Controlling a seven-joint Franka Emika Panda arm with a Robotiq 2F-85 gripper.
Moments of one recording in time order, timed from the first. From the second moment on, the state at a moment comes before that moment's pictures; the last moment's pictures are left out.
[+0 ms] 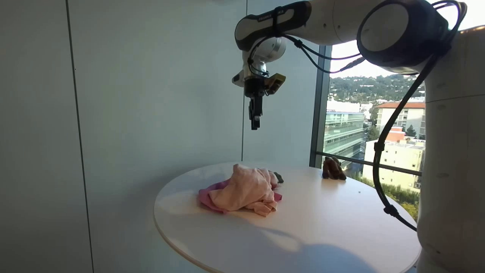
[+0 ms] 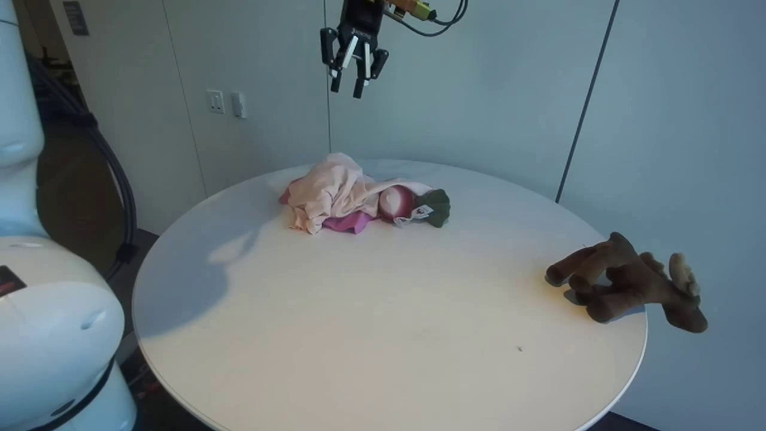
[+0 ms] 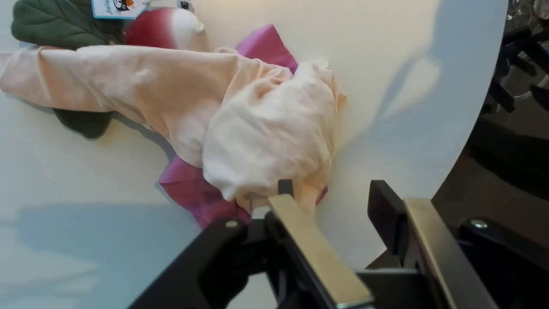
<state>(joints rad) -0.09 0.13 -0.04 -1.41 0.09 1.33 -1.06</state>
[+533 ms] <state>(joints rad) -0.19 0.14 -0.15 -1.41 0.08 1.56 -0.98</state>
